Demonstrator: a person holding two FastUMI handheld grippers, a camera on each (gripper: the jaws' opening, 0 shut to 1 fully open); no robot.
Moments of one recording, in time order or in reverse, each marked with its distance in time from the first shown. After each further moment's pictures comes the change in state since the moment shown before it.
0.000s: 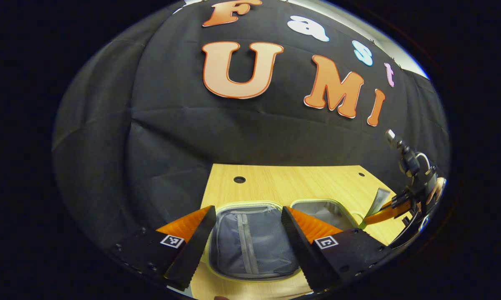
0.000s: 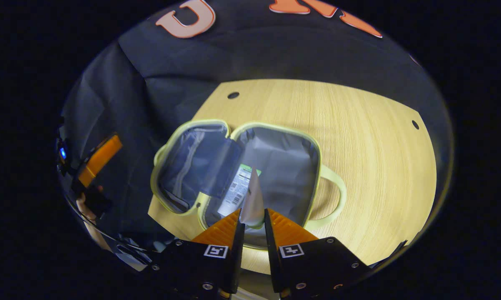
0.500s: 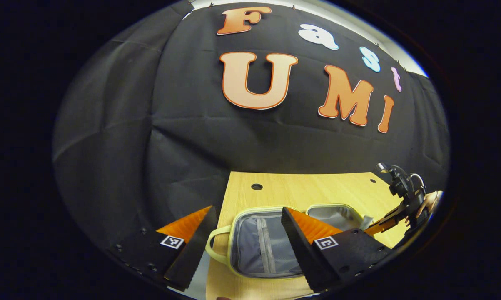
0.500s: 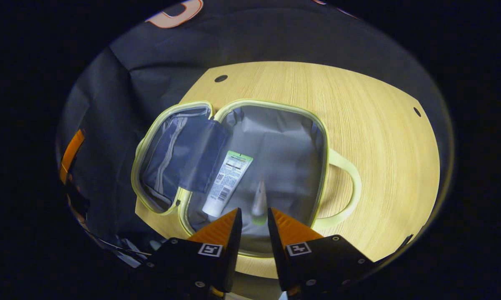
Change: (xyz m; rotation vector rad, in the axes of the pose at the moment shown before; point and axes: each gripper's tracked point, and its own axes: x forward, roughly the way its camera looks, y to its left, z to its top) left arm -0.022 0.026 0.003 -0.026 -0.028 0.067; right arm 0.029 -0.014 -0.007 0.039 0.025 -0.035
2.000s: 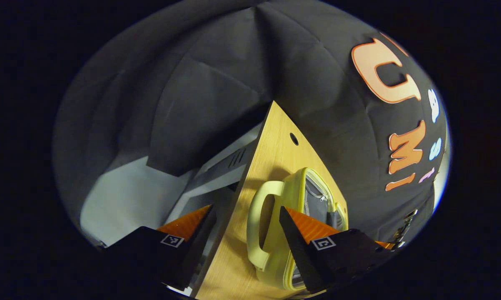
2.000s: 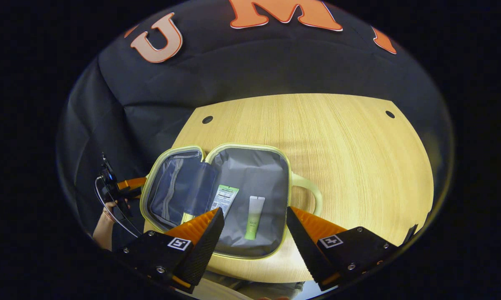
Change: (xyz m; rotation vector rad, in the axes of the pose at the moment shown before) left arm 0.122 0.107 -0.200 -0.788 0.430 -0.162; right arm -0.059 -0.027 0.034 0.132 -0.219 -0.054
